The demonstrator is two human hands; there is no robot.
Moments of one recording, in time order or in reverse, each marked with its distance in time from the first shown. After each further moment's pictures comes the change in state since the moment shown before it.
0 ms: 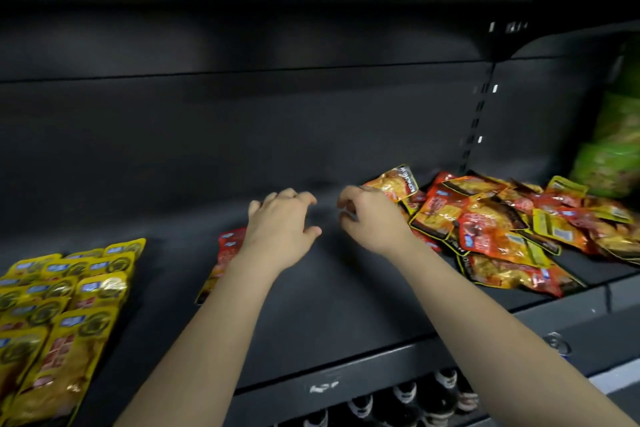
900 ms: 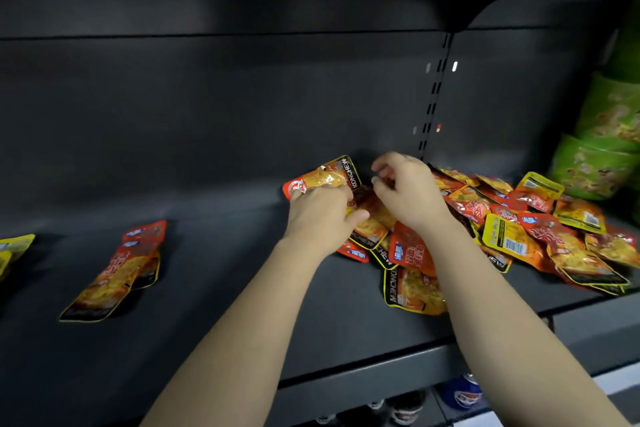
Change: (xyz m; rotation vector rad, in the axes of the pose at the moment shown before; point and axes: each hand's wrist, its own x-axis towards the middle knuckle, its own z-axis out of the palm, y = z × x) left_hand 0.084 0.152 0.082 -0.084 -0.025 0.048; right_hand 0.012 0.173 -0.056 0.087 0.187 0.048
